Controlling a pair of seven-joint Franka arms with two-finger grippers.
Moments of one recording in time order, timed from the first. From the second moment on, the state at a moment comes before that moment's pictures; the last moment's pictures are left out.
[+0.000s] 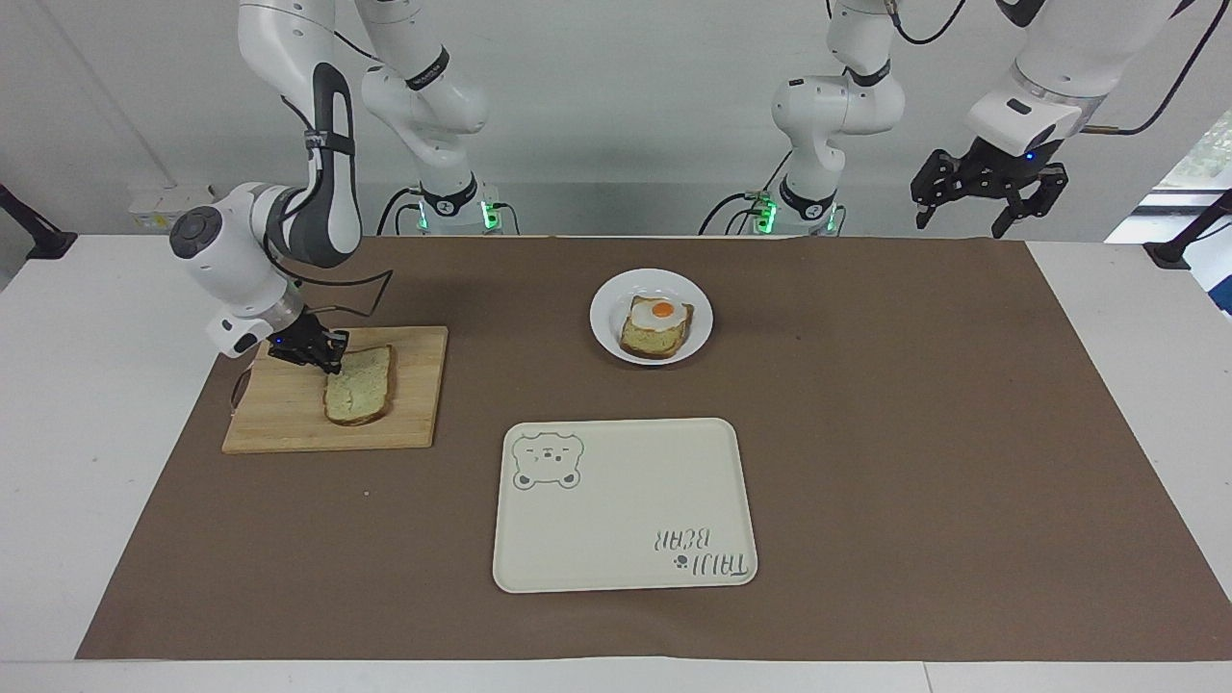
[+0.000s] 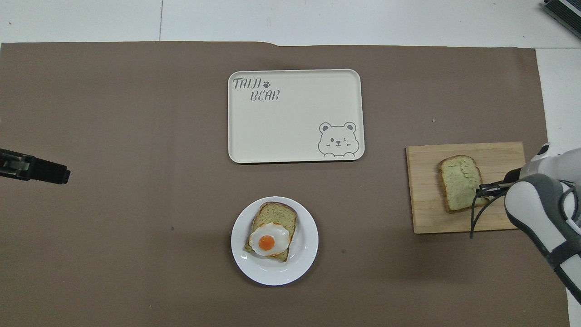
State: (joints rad) left arm -0.07 -0.08 -0.04 -1.57 0.01 1.45 0.15; right arm -0.29 0.12 0.02 -2.19 0.08 2.19 -0.39
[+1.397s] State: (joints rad) left arm -0.07 -0.08 -0.04 -1.57 0.01 1.45 0.15; right arm 0.02 0.03 0.09 -2.12 0.47 2.11 -0.31
